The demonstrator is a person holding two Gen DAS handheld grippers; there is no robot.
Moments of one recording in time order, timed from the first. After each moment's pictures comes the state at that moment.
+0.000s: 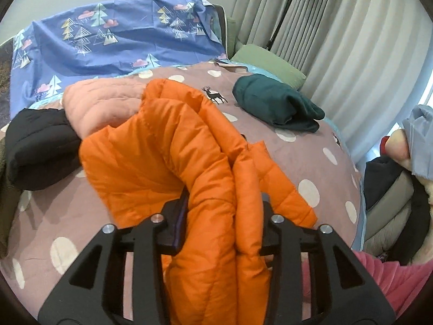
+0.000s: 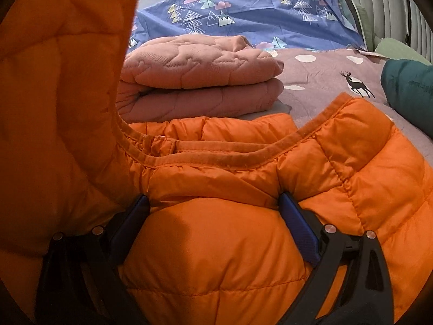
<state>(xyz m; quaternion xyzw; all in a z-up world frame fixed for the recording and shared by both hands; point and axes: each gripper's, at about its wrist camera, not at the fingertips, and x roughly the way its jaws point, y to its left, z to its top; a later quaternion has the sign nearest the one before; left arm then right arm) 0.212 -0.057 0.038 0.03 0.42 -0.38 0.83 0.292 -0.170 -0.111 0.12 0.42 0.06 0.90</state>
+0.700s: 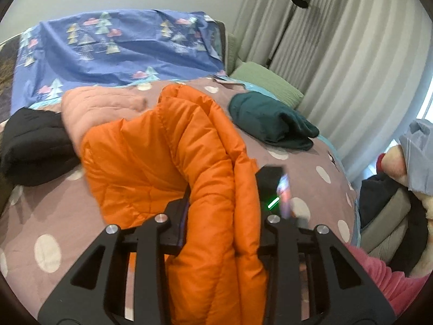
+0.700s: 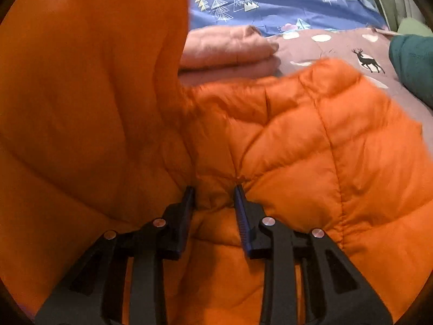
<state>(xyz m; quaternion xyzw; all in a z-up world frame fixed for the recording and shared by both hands) 0.192 -0.079 0.039 0.00 0.38 -0.38 0.84 0.214 -0.210 -0.096 0.13 0.45 0.18 0.87</state>
